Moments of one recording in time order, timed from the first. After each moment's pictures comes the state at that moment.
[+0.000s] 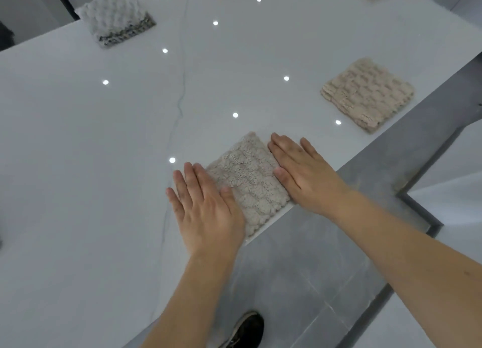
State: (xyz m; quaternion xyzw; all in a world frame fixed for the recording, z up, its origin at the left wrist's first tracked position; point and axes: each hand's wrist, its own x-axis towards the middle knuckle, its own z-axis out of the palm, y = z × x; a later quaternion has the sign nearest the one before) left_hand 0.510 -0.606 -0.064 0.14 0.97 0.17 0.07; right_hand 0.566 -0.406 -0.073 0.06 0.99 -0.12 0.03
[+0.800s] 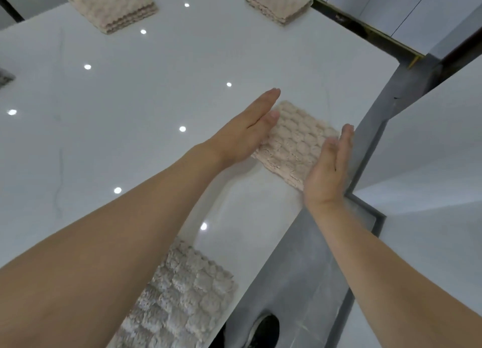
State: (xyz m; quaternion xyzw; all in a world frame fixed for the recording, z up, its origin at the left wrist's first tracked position) left_hand 0.378 -0.309 -0.033 0.49 0.65 0.42 0.40; right_hand 0.544 -0.253 -0.056 0.53 0.62 -0.44 -0.37
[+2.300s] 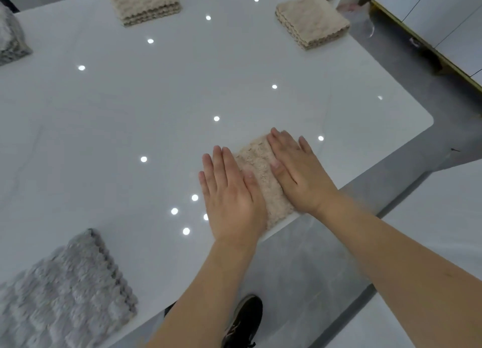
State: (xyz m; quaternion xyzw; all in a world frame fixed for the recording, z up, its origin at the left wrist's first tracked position) left_hand 0.506 -0.246 -0.072 0.12 0.93 0.34 0.07; right_hand 0.535 -0.094 -0.068 0.08 0.97 -0.23 0.04
